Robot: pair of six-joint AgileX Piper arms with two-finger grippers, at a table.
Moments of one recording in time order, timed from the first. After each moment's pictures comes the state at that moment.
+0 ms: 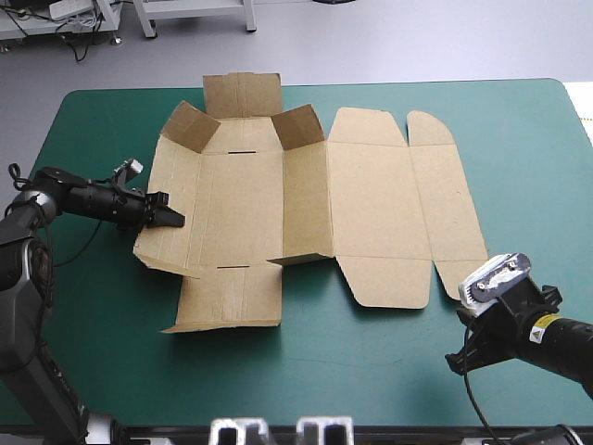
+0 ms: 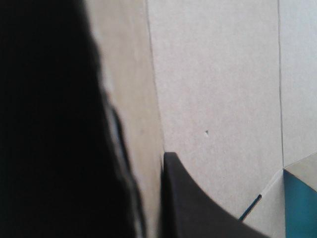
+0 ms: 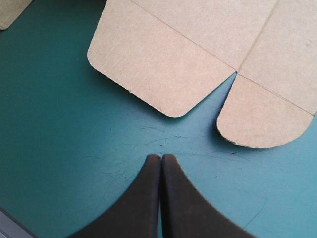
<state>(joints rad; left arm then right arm) 0.30 2.01 -1.33 -0.90 1.20 0.80 0.25 0.66 -0.77 0.21 1.05 -0.36</state>
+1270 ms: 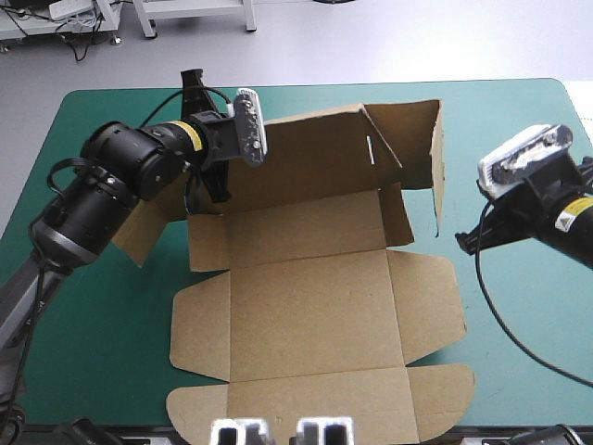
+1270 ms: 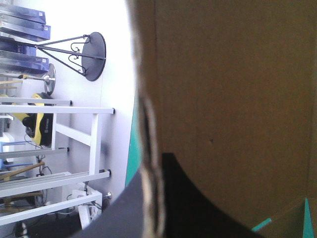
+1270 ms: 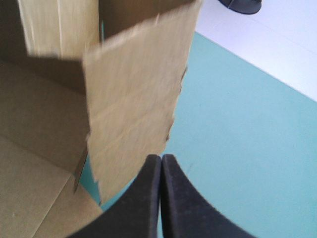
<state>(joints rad) -0.59 1.44 -1.59 0.24 0.84 0.90 0.25 0.95 -1.35 0.05 0.99 -0.35</state>
